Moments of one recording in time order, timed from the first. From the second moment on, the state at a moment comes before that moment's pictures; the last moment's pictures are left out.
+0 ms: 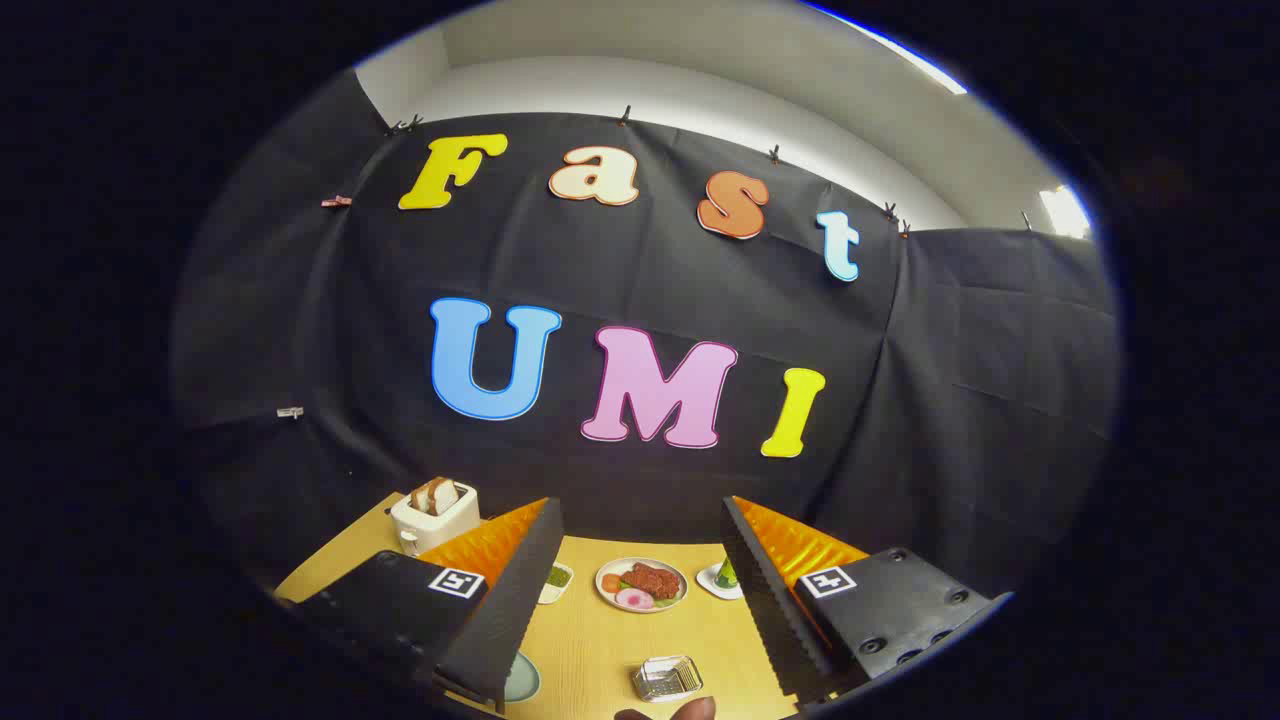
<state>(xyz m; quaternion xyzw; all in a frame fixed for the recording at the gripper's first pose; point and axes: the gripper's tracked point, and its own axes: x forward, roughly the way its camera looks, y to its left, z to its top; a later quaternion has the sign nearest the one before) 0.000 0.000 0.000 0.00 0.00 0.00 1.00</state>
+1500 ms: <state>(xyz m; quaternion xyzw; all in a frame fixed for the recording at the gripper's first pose) -0.030 0.147 -0.193 0.01 0.29 0.19 0.94</state>
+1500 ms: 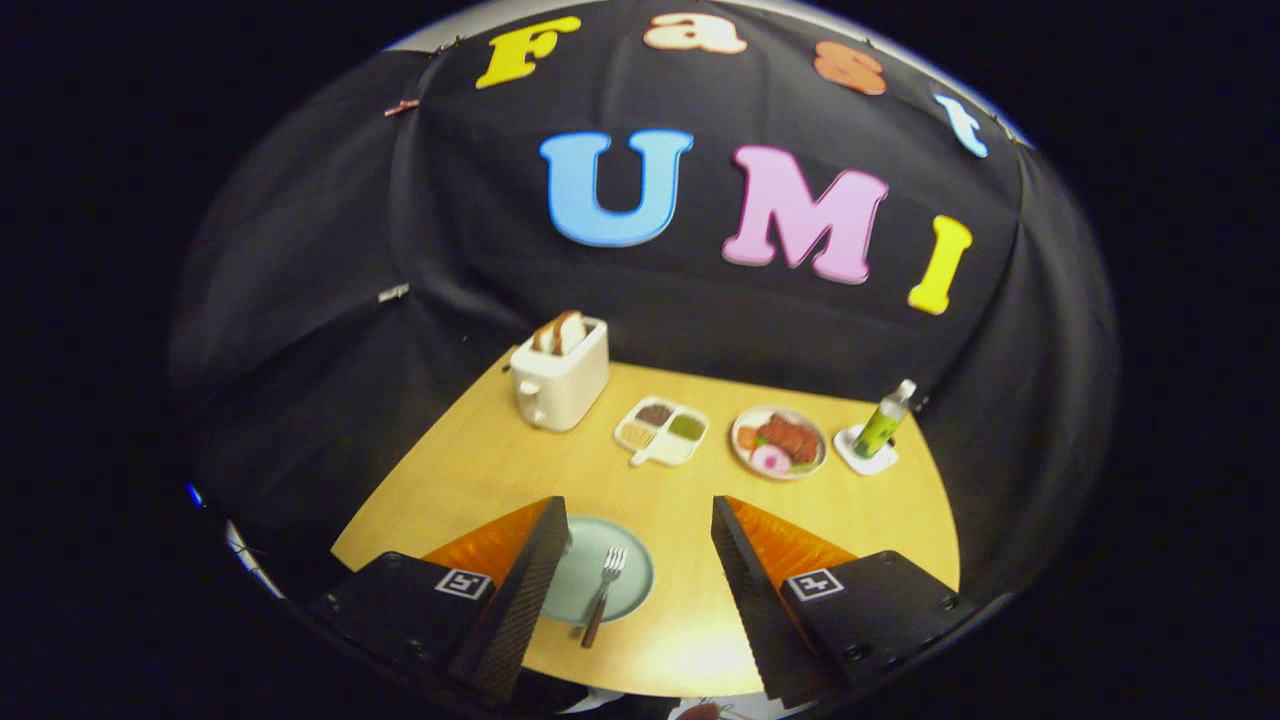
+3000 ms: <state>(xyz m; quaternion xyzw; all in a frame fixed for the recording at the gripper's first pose) -0.026 0.227 -0.448 0.01 0.53 0.19 0.82</state>
